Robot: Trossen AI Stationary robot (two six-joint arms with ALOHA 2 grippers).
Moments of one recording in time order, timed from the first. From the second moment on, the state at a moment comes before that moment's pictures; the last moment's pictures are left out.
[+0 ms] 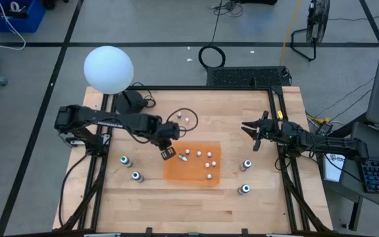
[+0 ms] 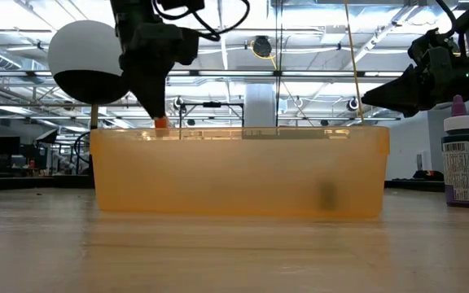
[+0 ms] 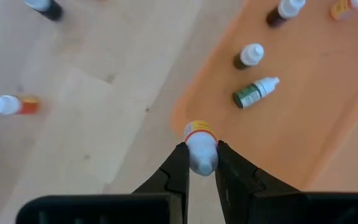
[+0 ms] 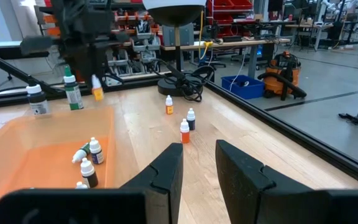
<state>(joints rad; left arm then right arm) 0.00 1.60 1.24 -0.90 -0.09 -0.49 -0.17 0.16 0.02 0.08 0.18 0.05</state>
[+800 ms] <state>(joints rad) 0.01 1.89 1.27 -0.83 0.05 -0.41 -0.17 0.16 0.02 0.08 0.18 0.05</state>
